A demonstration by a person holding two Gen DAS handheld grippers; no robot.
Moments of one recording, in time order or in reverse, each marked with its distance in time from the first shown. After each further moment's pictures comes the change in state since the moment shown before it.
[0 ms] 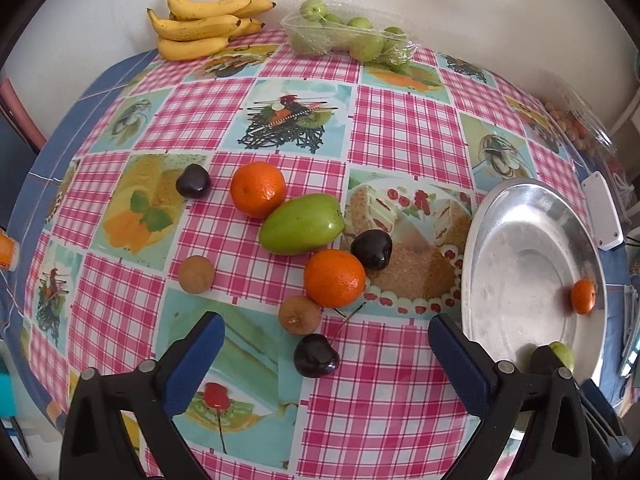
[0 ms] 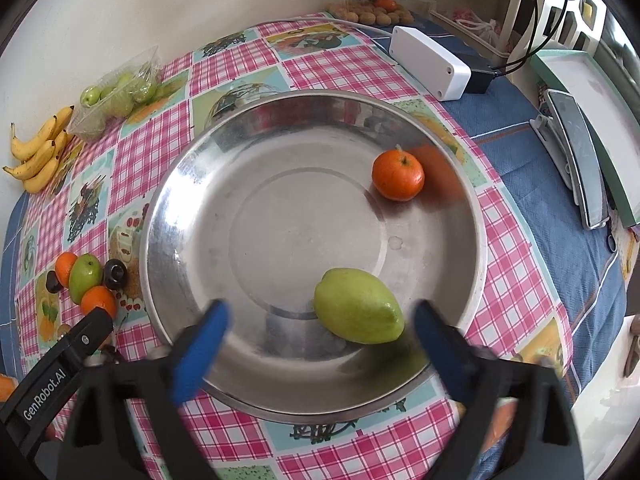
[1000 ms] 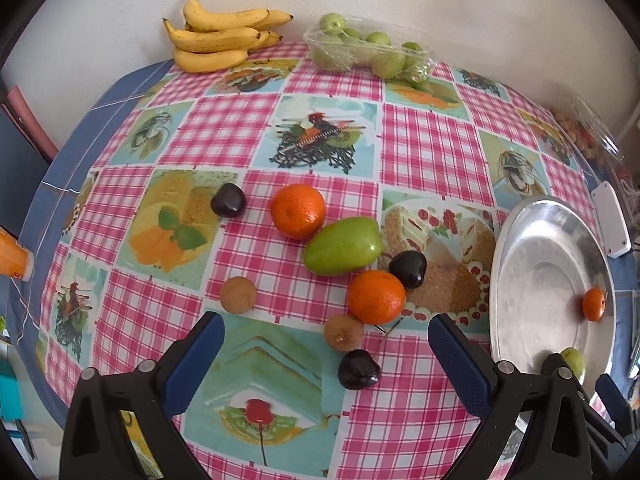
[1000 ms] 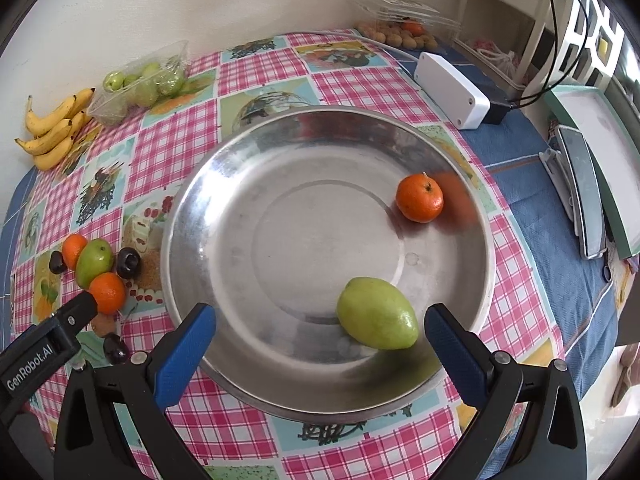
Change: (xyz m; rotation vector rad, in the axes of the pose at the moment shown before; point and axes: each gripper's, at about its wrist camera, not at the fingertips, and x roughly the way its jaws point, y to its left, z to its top) left arm -0.010 0.024 0.009 -0.004 -0.044 0.029; right arm -0.008 0.022 -0.002 -0.101 -0.052 -0.006
